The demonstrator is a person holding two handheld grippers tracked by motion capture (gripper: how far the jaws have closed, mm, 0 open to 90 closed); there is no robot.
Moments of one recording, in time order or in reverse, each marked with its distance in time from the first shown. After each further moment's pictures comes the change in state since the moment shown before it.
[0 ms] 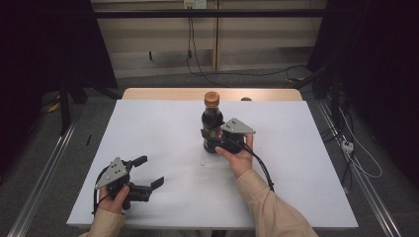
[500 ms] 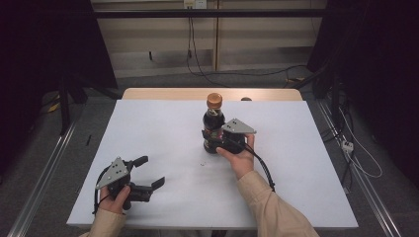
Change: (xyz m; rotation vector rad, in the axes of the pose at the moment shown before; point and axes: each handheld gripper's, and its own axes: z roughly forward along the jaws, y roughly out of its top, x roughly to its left) left arm -0.001 -0.001 0.001 0.008 0.001 -0.002; right arm 0.000 0.000 -0.004 0.021 -0.003 0.011
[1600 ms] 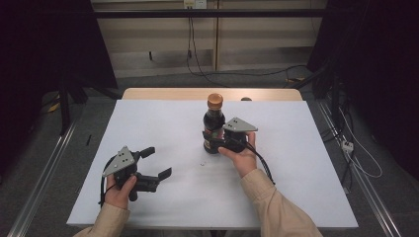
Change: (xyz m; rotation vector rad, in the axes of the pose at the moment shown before) left arm -0.001 0.031 0.022 -0.017 -0.036 -0.012; right arm -0.006 0.002 -0.001 0.024 0.051 -0.013
